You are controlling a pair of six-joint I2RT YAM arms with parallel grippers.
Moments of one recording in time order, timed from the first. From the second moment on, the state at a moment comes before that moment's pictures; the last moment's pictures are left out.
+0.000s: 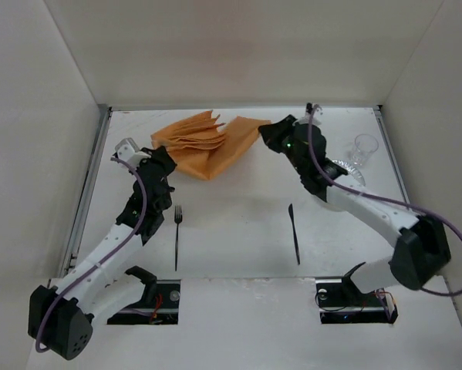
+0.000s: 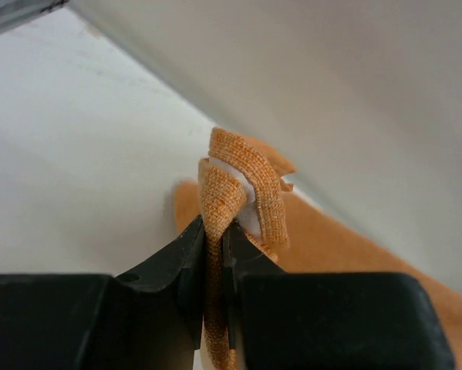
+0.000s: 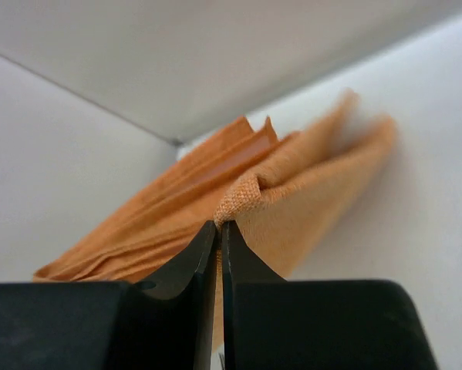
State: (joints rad) left arm -0.48 0.91 0.63 0.21 -0.74 -0.68; right arm 0.60 1.46 1.10 0.23 0.25 0.85
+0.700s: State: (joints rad) left arm -0.37 1.33 1.17 0.21 -0.67 -0.62; right arm 0.47 1.52 1.53 -0.08 0.28 0.68
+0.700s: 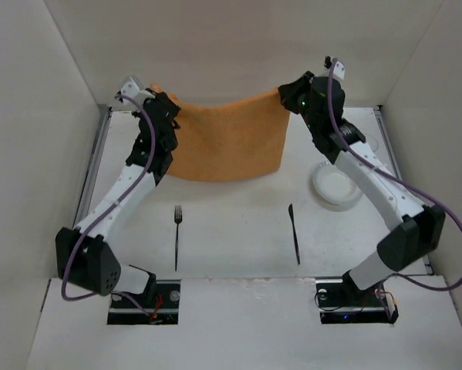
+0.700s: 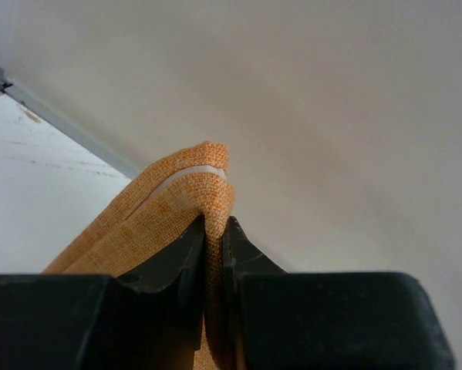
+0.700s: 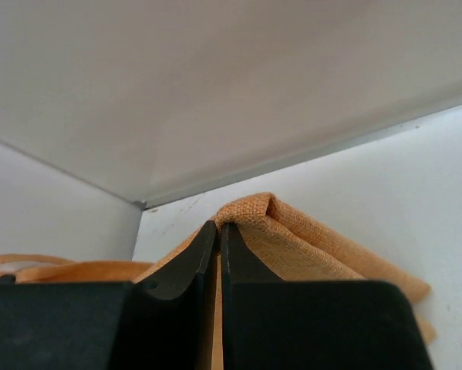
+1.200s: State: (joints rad) left arm -0.39 1.25 0.88 0.35 -0.59 -0.73; right arm 0.43 1.38 1.25 0.09 0.25 0.67
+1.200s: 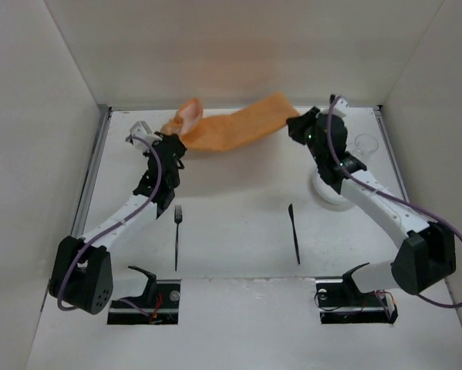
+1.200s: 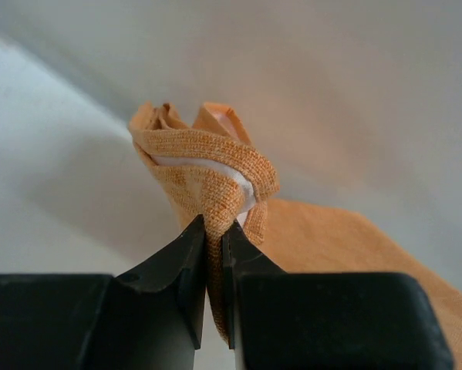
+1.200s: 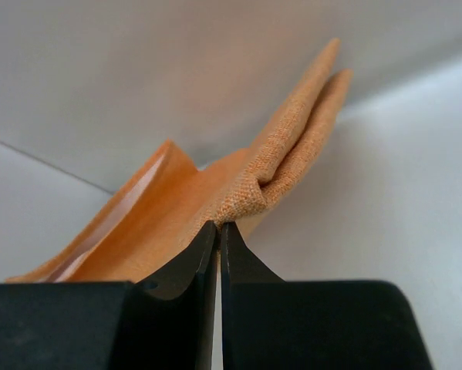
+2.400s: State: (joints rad) left arm -0.46 1.19 0.57 0.06 -0.66 -0.71; right arm 0.49 1.28 0.62 0.16 0.26 0.76
